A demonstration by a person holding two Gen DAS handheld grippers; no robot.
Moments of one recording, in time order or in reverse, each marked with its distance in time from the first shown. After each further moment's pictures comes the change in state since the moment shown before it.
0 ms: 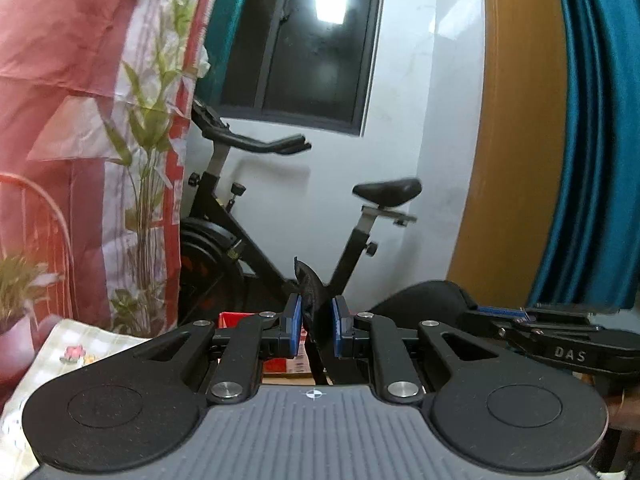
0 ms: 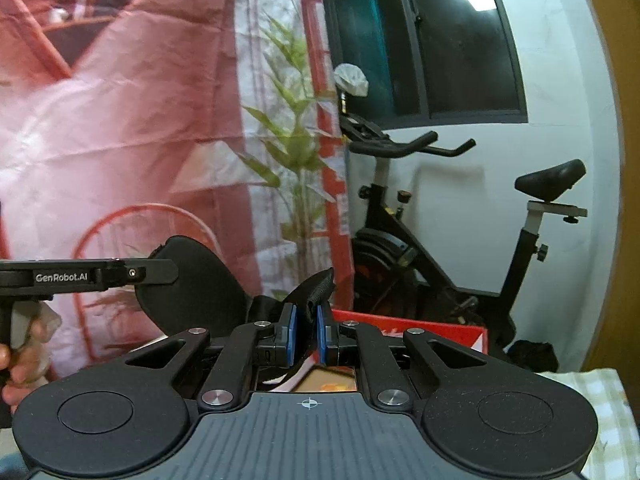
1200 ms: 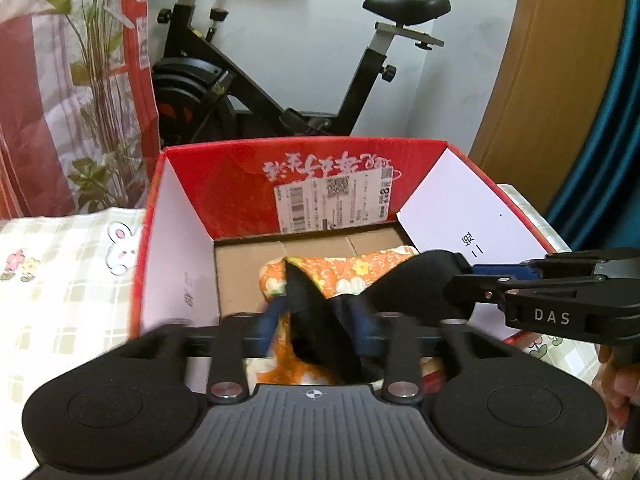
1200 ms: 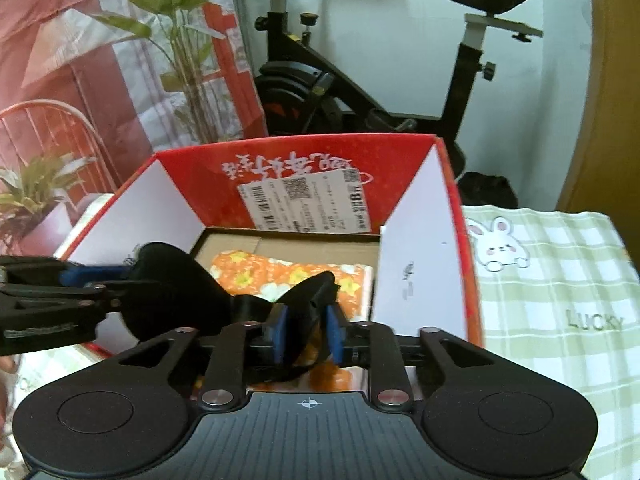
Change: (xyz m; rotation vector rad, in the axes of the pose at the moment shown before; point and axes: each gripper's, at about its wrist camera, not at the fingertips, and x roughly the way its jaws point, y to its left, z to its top) left arm 0.143 0.013 -0.060 0.037 0.503 -0.001; right arm 0.128 -0.065 -0.079 0.208 0.466 -0.213
